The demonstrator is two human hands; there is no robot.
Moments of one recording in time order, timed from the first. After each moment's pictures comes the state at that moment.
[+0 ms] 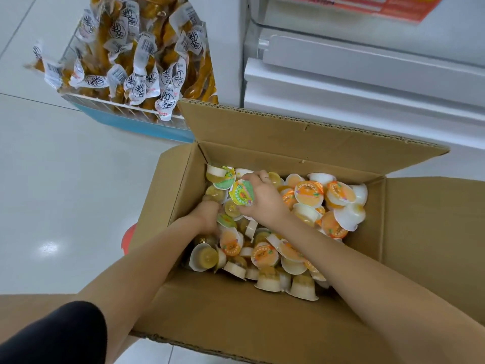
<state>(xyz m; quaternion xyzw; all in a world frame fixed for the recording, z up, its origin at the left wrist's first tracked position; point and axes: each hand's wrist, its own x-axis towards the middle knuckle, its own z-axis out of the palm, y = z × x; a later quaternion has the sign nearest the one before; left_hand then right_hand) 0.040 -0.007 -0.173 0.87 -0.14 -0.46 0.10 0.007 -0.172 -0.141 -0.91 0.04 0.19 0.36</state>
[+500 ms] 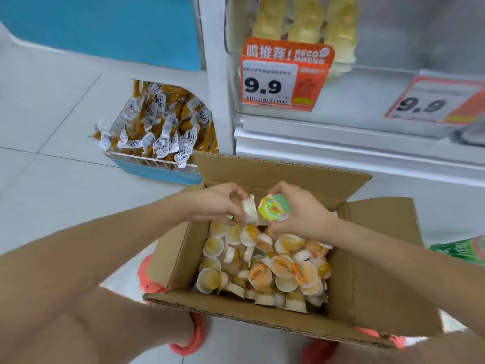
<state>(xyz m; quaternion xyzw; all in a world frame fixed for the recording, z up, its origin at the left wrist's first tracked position) 0.050 -0.045 0.041 0.71 -0.06 -0.53 0.45 -0.037 -0.235 0.027 -0.93 -0.01 0.14 0.34</state>
